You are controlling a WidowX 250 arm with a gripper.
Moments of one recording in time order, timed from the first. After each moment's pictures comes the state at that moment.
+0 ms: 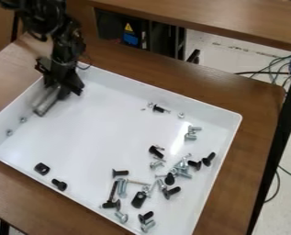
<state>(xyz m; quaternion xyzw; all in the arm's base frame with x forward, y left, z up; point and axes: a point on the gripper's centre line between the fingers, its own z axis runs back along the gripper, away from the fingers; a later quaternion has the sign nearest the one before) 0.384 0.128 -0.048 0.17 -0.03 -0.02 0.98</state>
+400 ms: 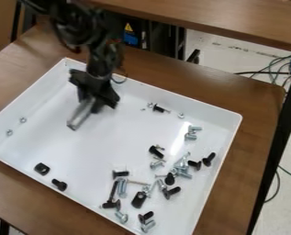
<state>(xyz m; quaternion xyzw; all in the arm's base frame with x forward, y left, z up) 0.373 0.043 -0.051 0.14 -0.04 -0.04 0.99</state>
